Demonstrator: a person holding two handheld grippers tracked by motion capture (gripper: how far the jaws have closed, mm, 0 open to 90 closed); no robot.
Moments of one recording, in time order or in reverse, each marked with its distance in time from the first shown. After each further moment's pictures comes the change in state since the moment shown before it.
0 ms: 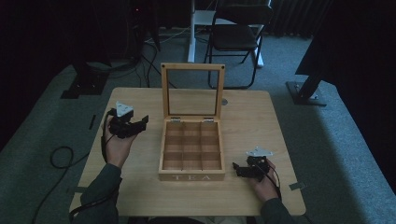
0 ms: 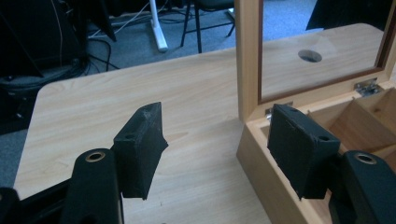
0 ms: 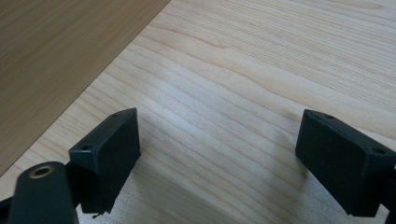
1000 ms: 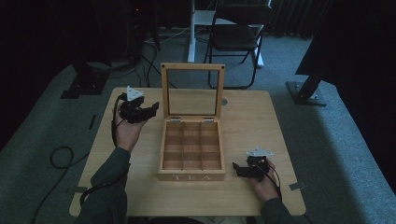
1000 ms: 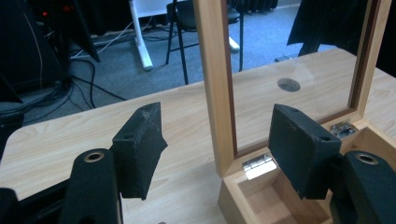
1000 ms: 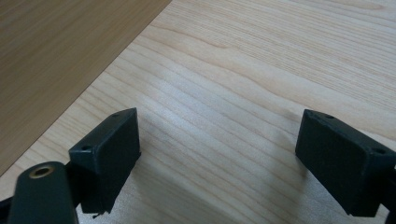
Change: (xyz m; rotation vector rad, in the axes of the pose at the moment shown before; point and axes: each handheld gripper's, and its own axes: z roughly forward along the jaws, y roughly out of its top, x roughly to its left) left arm -0.014 0.045 0.024 -0.054 -0.061 0.030; right arm 0.000 0.000 0.000 -0.001 0.003 -0.004
